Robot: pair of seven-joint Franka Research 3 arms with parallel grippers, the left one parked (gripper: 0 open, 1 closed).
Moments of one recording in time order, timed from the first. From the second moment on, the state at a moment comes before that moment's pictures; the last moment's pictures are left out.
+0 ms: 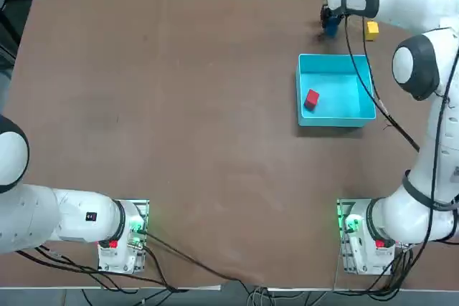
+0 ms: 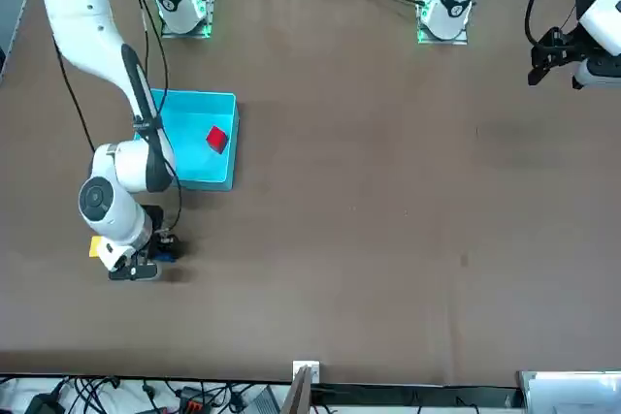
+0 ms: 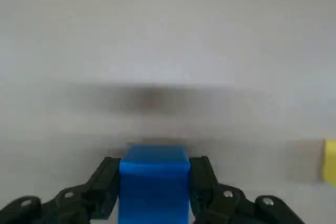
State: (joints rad) arm 0.16 0.66 -0.04 -1.54 -0.06 2.25 0.07
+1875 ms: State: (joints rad) arm 0.36 0.20 -0.03 -2.36 -0.06 2.63 0.40
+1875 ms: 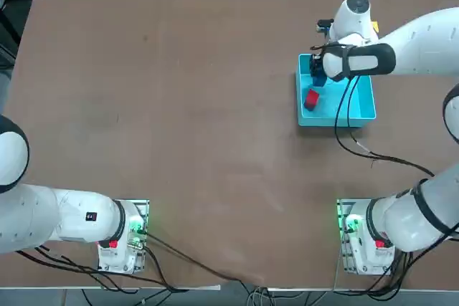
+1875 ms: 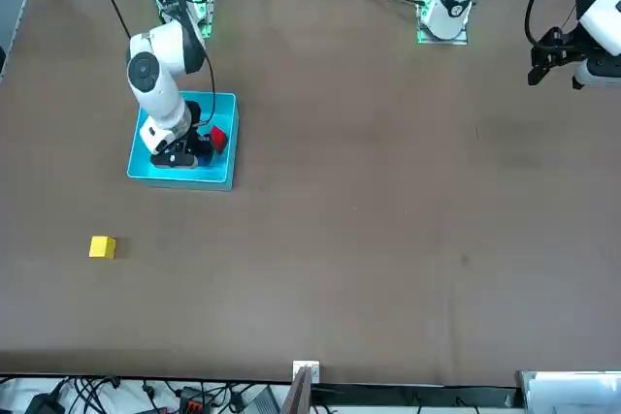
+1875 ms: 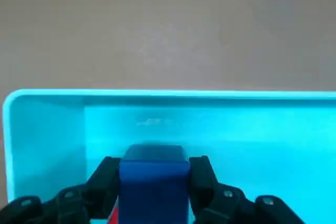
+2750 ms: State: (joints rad) arm 0.38 0.24 -0.03 -2.35 -0.06 2.67 0.42
